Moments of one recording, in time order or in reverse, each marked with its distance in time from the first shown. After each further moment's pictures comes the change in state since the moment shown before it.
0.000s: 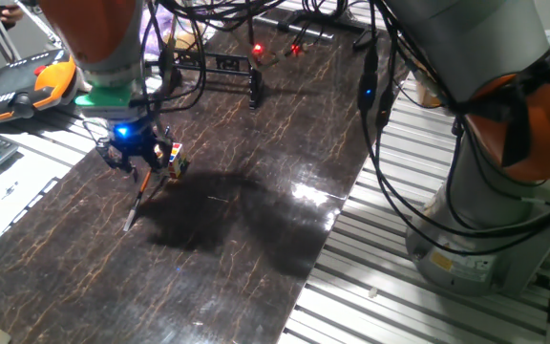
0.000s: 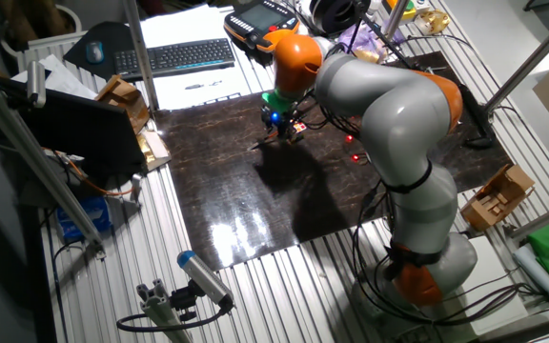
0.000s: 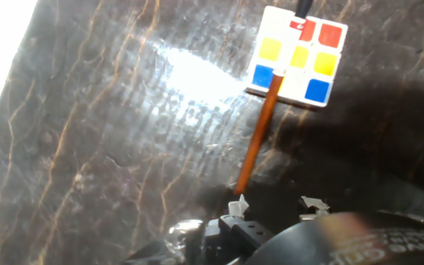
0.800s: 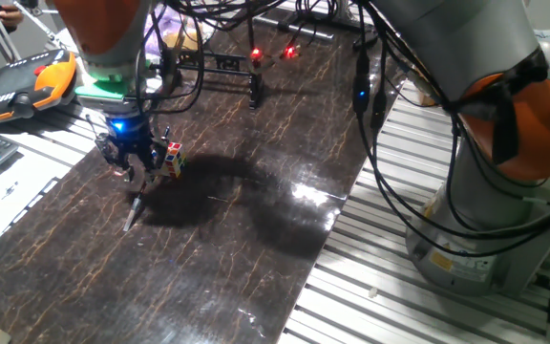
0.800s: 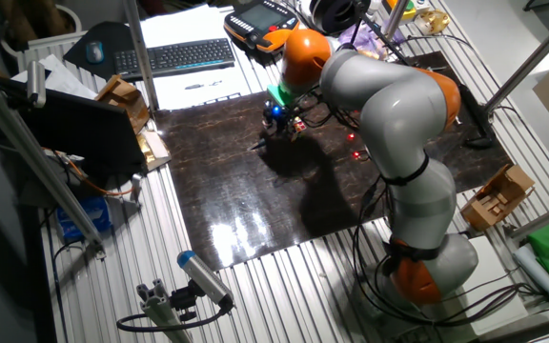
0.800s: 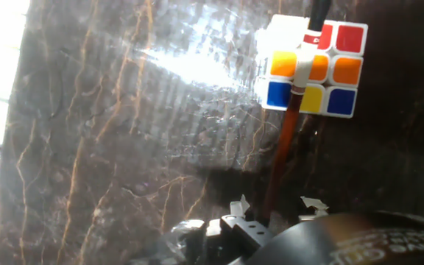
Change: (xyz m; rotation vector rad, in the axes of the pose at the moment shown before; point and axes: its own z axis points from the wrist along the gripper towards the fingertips) arm -0.016 0.013 0.013 -0.019 0.097 0.130
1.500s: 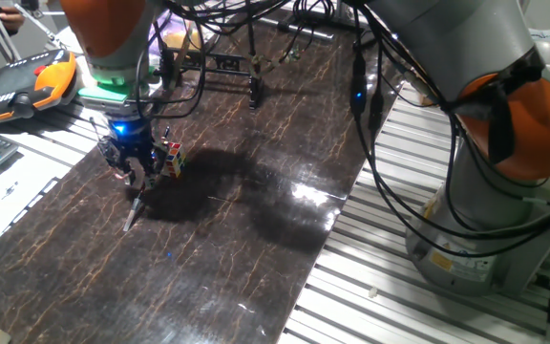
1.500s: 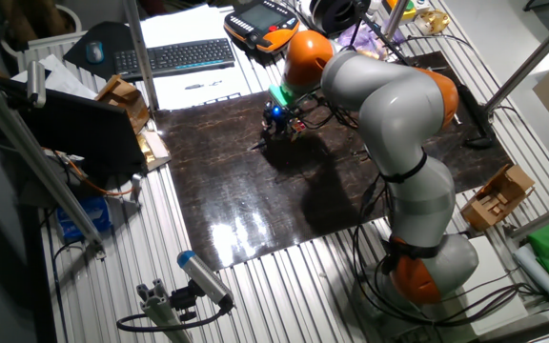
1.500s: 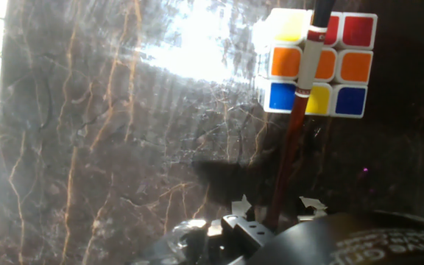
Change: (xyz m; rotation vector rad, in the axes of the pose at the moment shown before) arm -0.004 0.002 0.012 -0.003 0.033 0.042
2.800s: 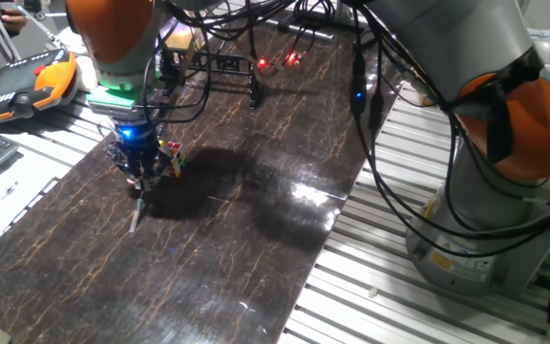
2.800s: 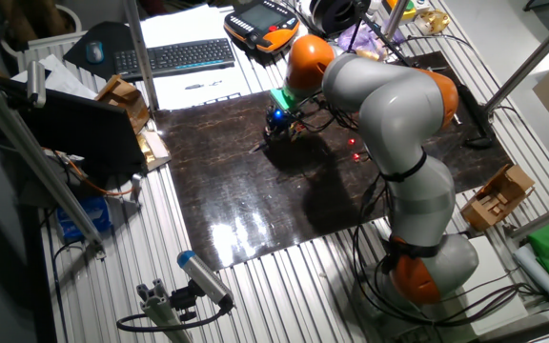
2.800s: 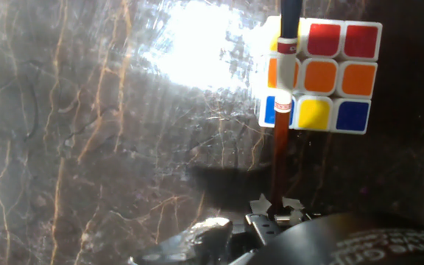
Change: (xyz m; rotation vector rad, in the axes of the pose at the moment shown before) arm -0.007 -0.006 0.008 -0.011 -0.010 -0.013
